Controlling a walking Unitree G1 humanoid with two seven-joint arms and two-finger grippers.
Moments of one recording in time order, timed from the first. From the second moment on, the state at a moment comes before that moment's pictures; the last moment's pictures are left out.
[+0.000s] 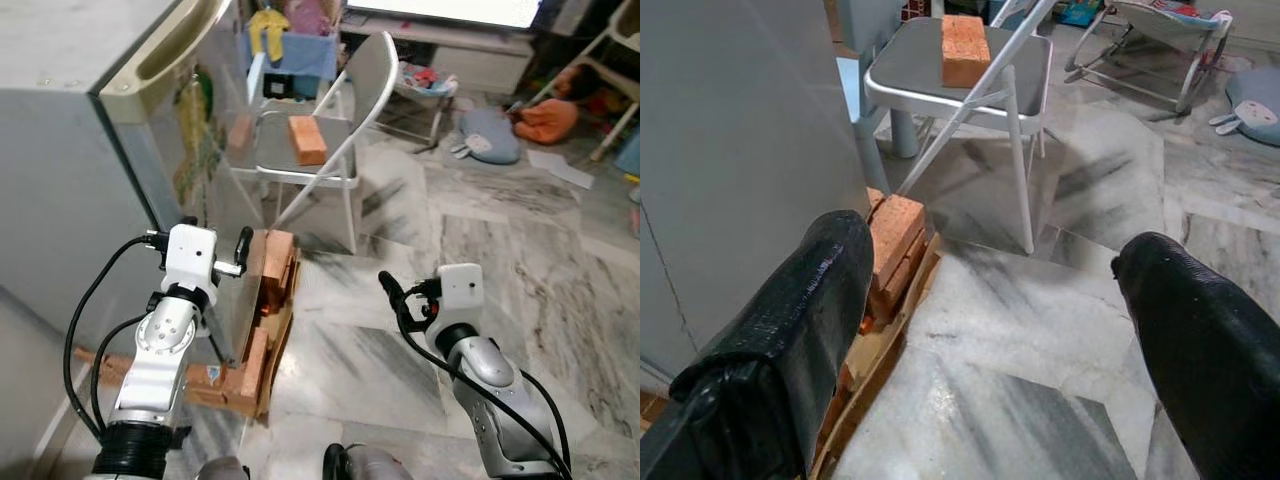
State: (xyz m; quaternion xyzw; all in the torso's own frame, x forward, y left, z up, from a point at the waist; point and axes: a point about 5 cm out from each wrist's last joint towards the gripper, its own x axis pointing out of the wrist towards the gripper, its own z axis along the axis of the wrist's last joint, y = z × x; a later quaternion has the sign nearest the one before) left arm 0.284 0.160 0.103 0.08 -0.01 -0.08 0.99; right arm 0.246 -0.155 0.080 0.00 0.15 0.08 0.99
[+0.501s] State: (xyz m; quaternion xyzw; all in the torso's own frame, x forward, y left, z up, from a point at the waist) left arm 0.267 0.192 0.078 0.12 0.05 -0.04 0.99; right arm 0.242 -0.146 0.079 0.00 0.16 0.18 0.97
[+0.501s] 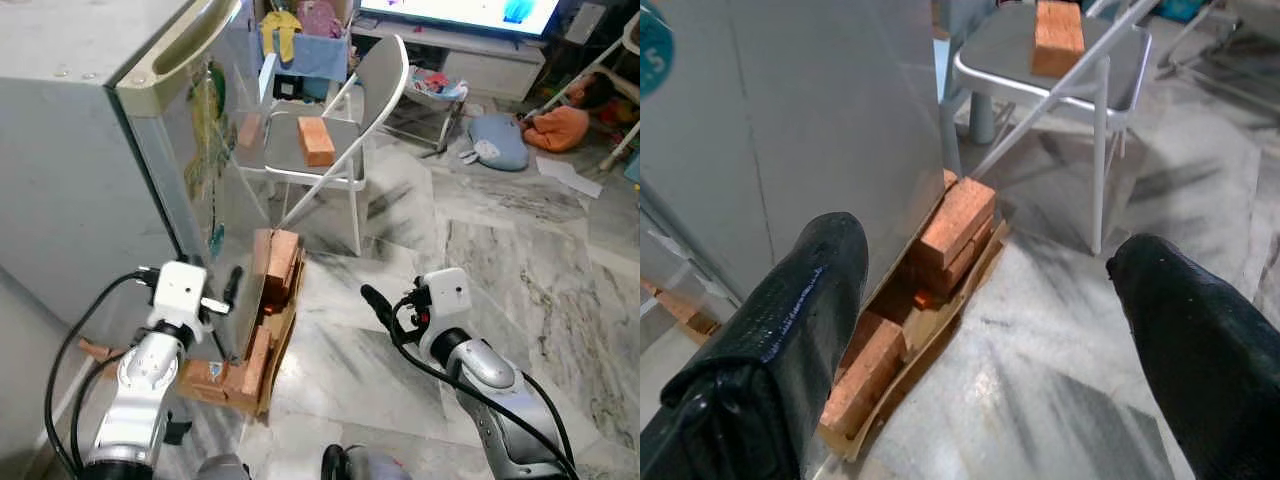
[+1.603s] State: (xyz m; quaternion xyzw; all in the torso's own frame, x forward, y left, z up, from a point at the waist) left arm 0.299 0.062 0.116 0.08 -0.04 -0.34 0.94; right arm 0.262 -0.155 0.126 0.01 0.00 0.15 0.99
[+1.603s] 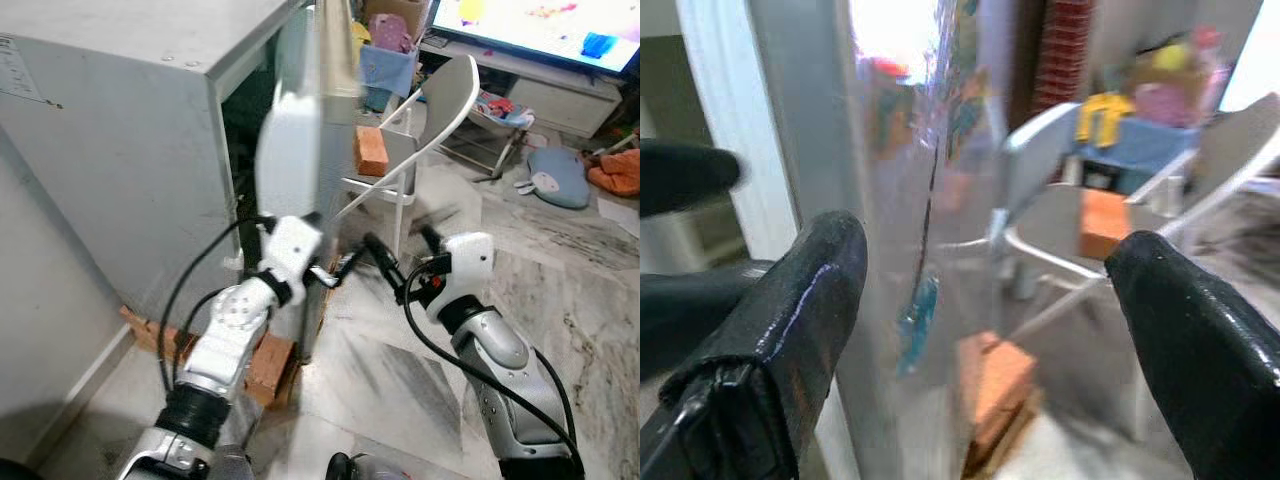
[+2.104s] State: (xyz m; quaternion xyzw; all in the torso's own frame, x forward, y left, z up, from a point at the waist) left arm 0.299 0.143 0.088 0.12 0.01 -0.16 0.98; right arm 0.266 -0.154 0.124 0.00 -0.02 0.12 0.99
